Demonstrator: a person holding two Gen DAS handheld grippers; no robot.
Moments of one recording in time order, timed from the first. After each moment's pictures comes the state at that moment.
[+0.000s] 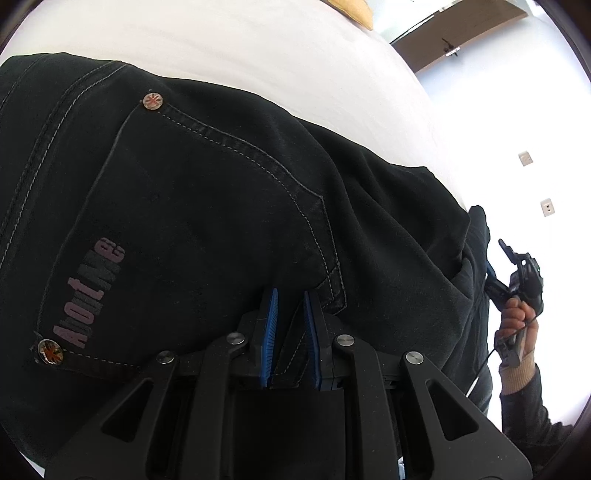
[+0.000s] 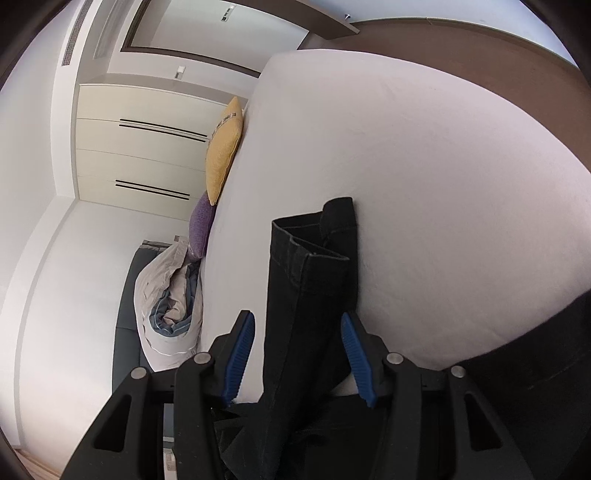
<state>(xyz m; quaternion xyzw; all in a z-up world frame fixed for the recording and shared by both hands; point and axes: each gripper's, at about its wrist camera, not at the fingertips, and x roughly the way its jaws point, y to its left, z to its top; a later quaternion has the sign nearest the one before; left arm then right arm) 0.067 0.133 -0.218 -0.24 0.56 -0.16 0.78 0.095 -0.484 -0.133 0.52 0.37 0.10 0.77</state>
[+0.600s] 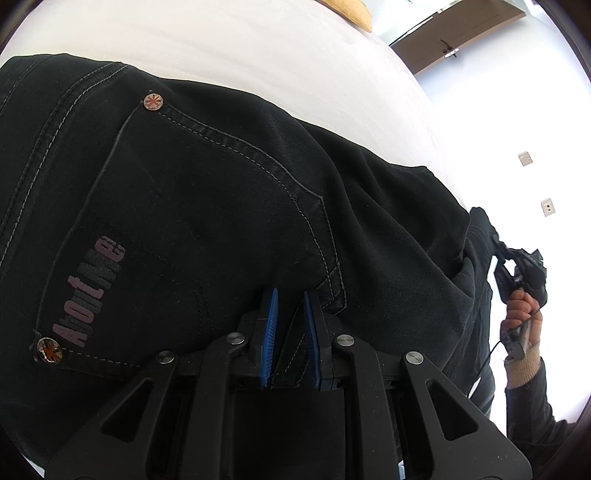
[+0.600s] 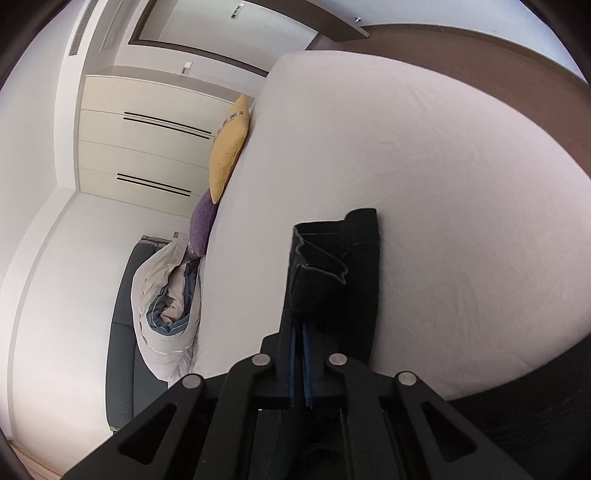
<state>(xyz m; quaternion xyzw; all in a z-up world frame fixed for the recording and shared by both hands) 0.056 0.157 -0.218 -0.24 0.56 -0.16 0.78 0.100 -0.475 -0.116 0.49 0.37 0.10 0.78</state>
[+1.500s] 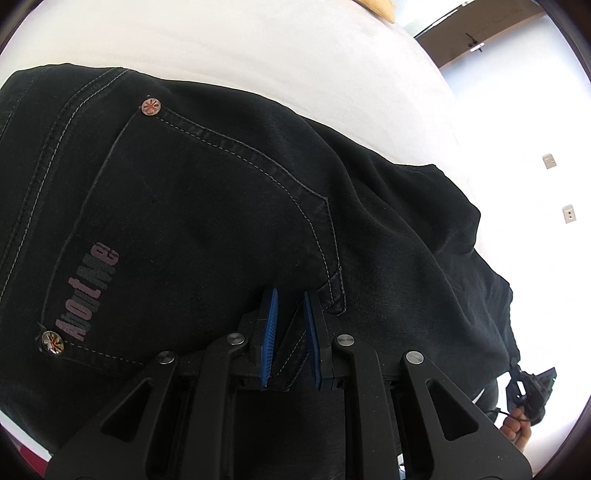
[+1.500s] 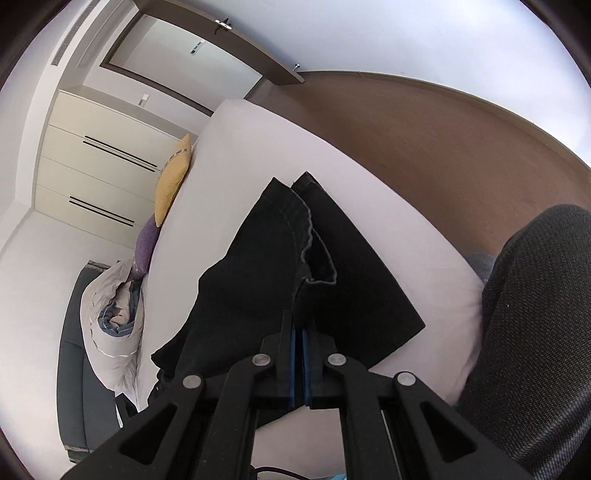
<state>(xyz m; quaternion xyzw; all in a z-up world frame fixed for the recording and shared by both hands) 0.072 0.139 -0.203 -0.22 0.59 -0.11 0.77 -0.131 -0.513 -0.096 0.45 0.37 -0.05 0.81</state>
